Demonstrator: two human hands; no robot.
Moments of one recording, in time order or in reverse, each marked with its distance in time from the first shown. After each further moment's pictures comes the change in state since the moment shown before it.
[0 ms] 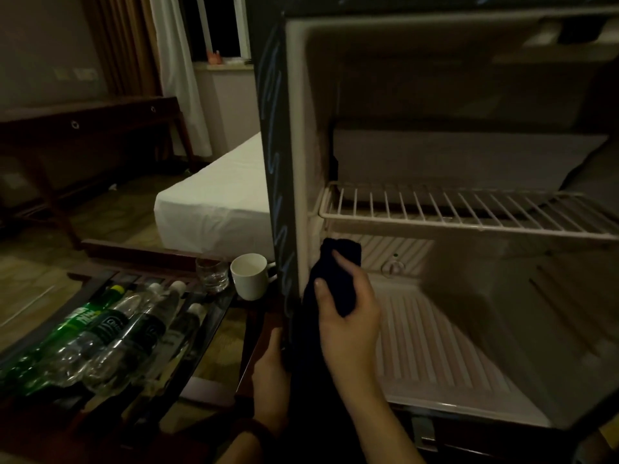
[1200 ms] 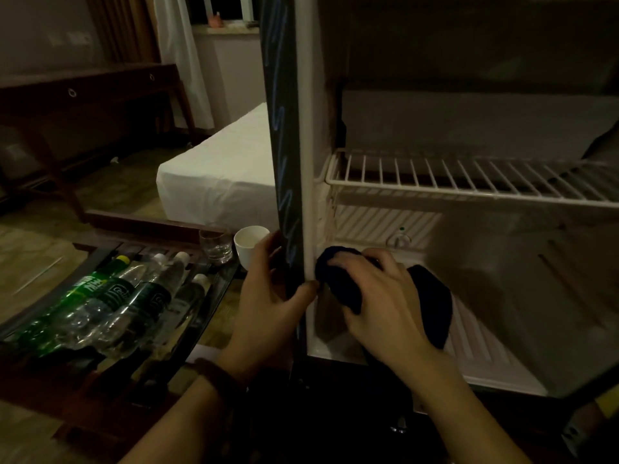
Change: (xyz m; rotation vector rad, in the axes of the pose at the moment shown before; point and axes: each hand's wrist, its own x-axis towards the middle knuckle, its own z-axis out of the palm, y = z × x) left_hand 0.003 0.102 -0.047 -0.299 -0.035 0.239; right_hand 0.013 0.002 -0.055 -0.940 -0.412 -0.491
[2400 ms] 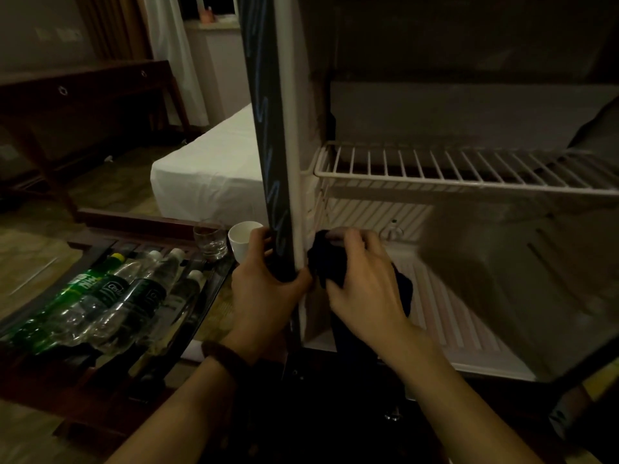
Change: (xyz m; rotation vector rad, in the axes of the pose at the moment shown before) left_hand 0.006 -0.003 0.009 0.257 0.166 0.011; right_hand 0.013 -0.012 0.000 0.193 0.007 0.145
